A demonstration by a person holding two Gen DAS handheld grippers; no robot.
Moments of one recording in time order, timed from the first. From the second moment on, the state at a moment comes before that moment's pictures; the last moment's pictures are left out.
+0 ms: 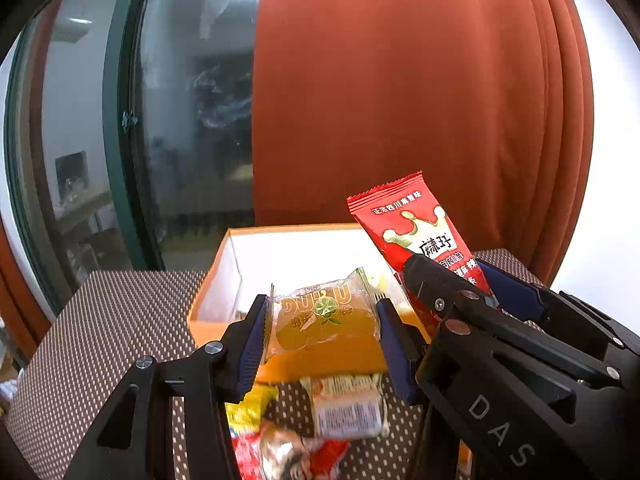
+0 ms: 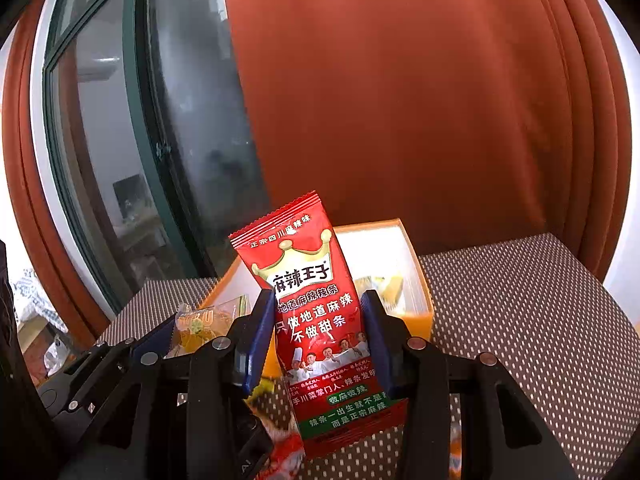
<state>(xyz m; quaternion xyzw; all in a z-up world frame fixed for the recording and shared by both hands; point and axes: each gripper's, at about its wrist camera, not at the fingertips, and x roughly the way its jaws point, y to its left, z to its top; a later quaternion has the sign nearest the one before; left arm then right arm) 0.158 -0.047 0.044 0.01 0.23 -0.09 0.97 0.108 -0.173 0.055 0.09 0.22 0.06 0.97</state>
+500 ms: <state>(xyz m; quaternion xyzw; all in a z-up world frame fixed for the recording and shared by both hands) 0.250 -0.031 0.056 -0.02 0.21 -0.06 0.98 0.194 -0.168 0.073 0.10 0.18 0.06 0.98</state>
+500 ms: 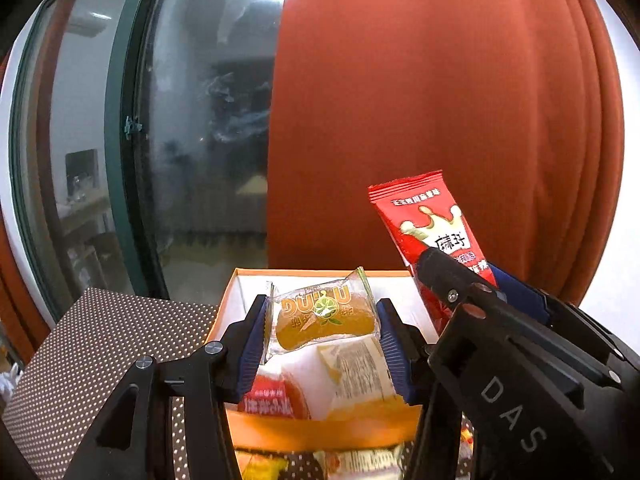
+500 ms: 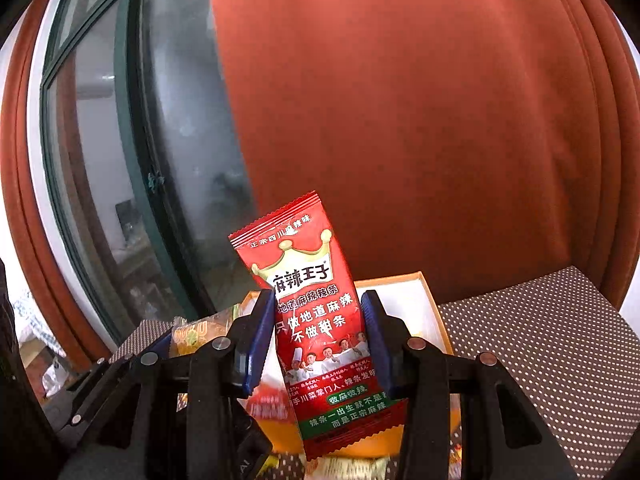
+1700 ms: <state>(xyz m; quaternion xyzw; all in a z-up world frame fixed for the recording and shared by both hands) 0.367 0.022 -0.031 -0.03 0.38 -0.01 0.92 0.315 -0.116 -0.007 0.08 0.30 0.07 0.95</state>
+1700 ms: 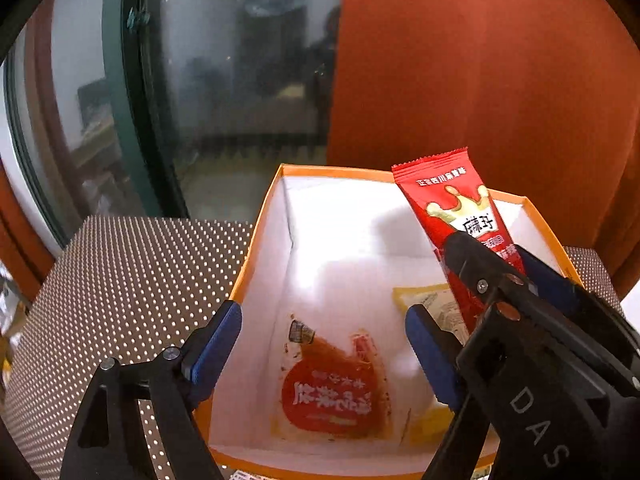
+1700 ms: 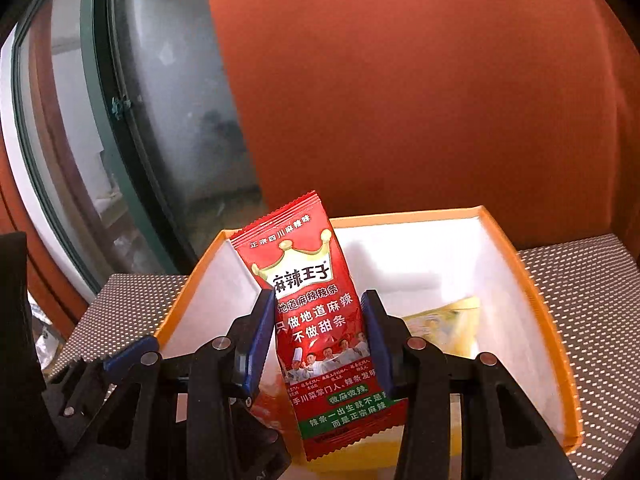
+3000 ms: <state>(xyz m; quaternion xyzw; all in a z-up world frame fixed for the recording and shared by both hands) 0.155 -0.016 0.034 -0.01 0.24 -0.03 0.97 0.140 -0.145 0.067 0.05 0.23 0.02 0.97</state>
